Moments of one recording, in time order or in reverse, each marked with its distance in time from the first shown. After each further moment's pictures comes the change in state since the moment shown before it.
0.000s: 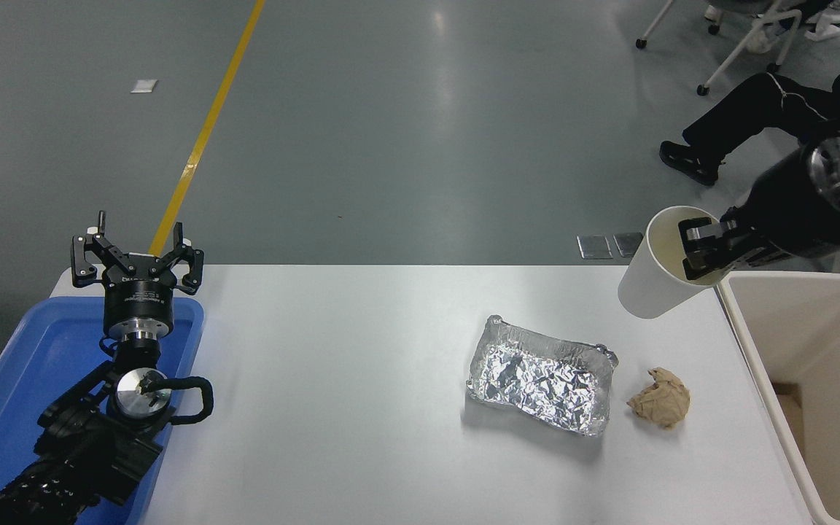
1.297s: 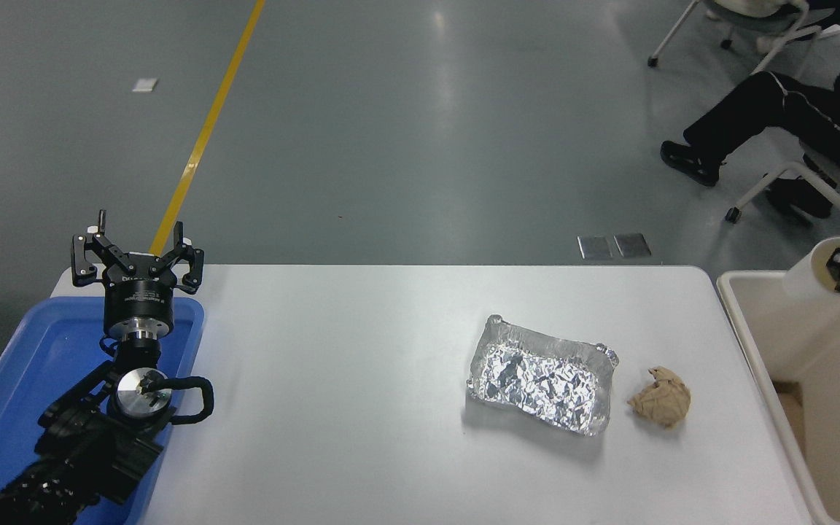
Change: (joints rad) left arm 0.000 0.000 0.000 0.000 0.000 0.000 0.000; right arm -1.367 -0.275 0.299 -1.181 0.310 -0.338 -0.010
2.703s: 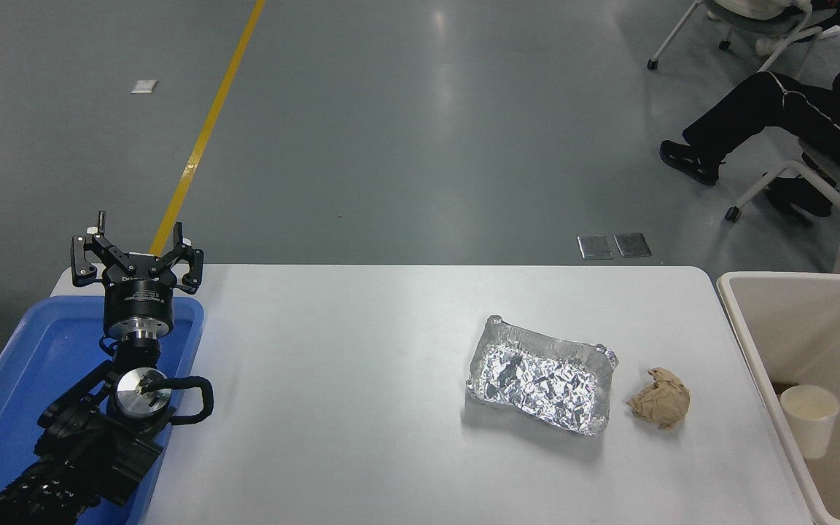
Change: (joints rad) left arm 0.000 0.000 -0.001 0.000 -0.001 0.000 -0.002; right arm -0.573 0.185 0.456 -0.472 0.076 -0.217 0.009
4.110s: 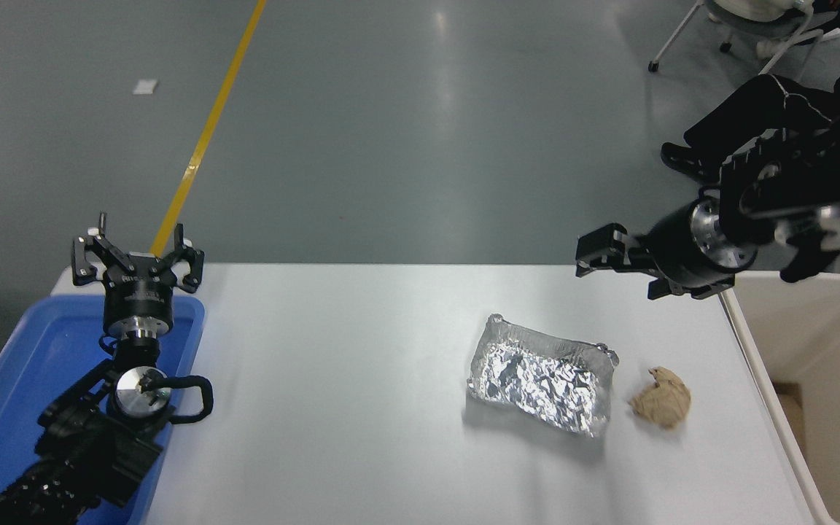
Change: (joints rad) left arm 0.001 0.000 0.001 -0.001 0.001 0.000 0.001; right arm 1.616 0.212 -0.596 1.511 -0.035 0.494 -0.006
